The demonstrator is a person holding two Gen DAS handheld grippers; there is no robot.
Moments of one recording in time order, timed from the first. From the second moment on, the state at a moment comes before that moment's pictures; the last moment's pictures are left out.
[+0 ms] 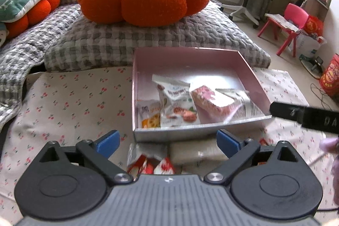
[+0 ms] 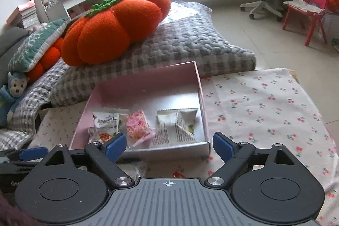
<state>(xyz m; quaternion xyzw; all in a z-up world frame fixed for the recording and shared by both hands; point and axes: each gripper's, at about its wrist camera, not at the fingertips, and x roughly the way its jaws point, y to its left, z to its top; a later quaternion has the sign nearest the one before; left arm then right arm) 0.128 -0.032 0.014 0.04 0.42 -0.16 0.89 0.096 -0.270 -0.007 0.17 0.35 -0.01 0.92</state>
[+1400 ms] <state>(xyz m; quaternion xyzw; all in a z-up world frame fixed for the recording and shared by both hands) 0.051 0.021 -0.012 0.06 0.42 -0.20 0.88 0.003 -0.232 -0.033 0.09 0.39 0.05 0.92</state>
